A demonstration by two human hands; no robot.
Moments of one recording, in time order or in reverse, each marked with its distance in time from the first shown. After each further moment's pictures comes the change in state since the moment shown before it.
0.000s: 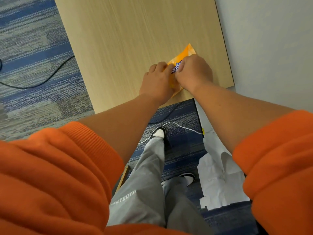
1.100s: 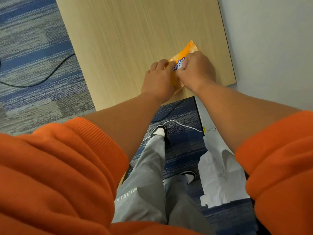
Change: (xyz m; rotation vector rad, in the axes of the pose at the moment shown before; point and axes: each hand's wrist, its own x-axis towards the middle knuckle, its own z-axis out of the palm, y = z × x) left_hand 0.000 -0.002 0.004 -0.026 0.008 -0.013; right_hand -0.007 0.000 0.000 0.044 0.038 0.009
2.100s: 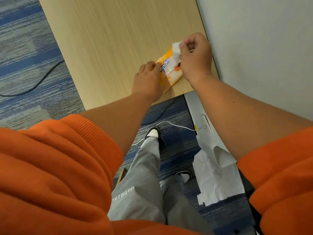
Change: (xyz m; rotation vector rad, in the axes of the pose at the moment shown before) left_hand 0.003 0.002 0.007 0.021 -0.002 -0.029; right_hand -0.010 0.001 -0.041 0.673 0.366 0.057
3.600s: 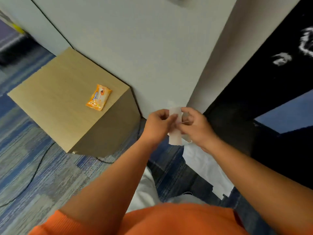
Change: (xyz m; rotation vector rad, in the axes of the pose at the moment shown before) left_hand -0.381 0.267 -0.009 -0.924 -0.434 0.215; right_hand -0.423 0.087 -0.341 0.523 0.022 0.289
